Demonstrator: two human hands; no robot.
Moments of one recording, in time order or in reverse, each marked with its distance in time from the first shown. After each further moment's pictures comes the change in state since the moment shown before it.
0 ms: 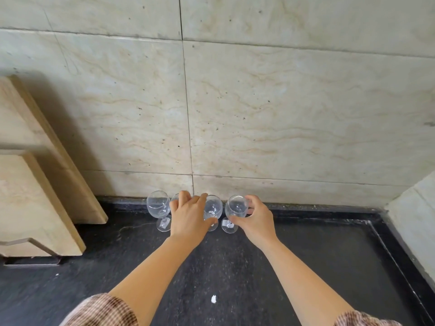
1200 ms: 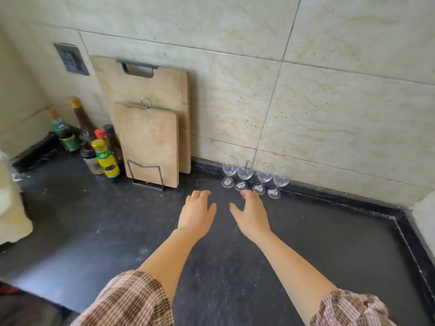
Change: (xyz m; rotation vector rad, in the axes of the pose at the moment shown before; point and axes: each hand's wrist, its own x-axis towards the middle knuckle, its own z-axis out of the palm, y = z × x) left_hand -0.222 -0.078 -0.118 -0.321 0.006 -0.334; right_hand -0.207 -0.094 0.076 -0.280 -0.186 -0.251
